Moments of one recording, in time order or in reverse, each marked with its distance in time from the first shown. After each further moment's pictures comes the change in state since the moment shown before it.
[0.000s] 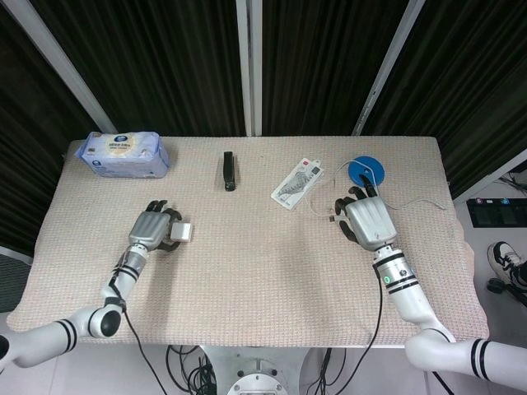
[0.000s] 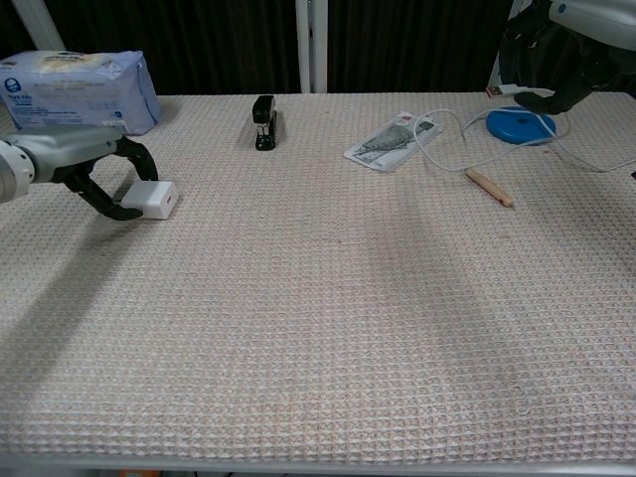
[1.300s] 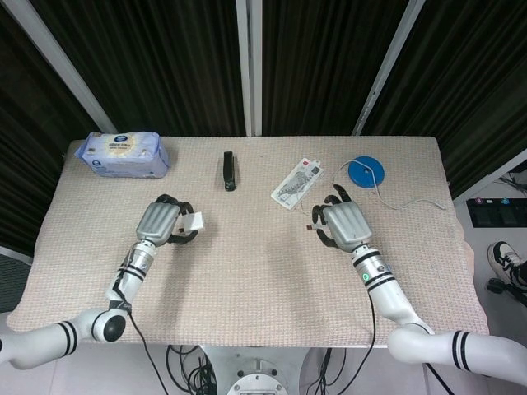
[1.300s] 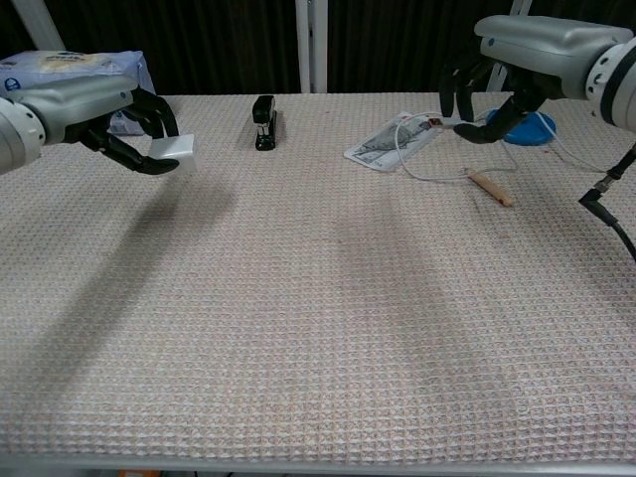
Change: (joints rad) left arm -0.006 0.037 -0.041 -0.165 0.057 0.141 0.015; right arm 0.096 -0.084 0.040 -0.017 0.177 -0.112 0.001
